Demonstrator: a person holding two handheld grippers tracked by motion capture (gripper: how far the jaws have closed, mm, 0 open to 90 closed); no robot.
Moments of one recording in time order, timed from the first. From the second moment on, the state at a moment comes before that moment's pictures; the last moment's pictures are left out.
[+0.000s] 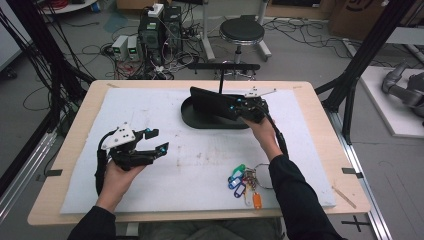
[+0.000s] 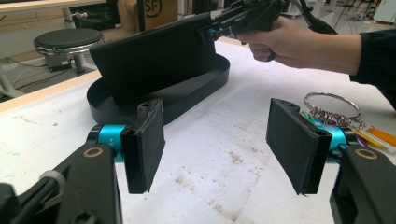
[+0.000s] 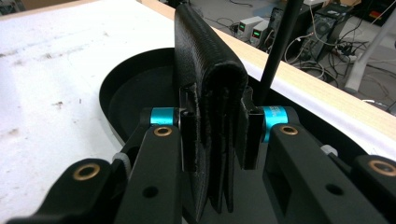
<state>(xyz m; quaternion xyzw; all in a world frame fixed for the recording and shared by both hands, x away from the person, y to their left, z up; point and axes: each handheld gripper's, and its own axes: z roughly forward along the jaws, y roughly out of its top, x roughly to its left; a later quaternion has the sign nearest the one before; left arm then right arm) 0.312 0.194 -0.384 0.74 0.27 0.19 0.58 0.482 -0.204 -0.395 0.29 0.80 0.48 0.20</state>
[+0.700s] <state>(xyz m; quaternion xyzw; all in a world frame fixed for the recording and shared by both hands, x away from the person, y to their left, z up) 0.311 0.190 -0.386 0.75 0.26 0.19 0.58 0.488 -0.209 -0.405 0.31 0.82 0.43 0.20</state>
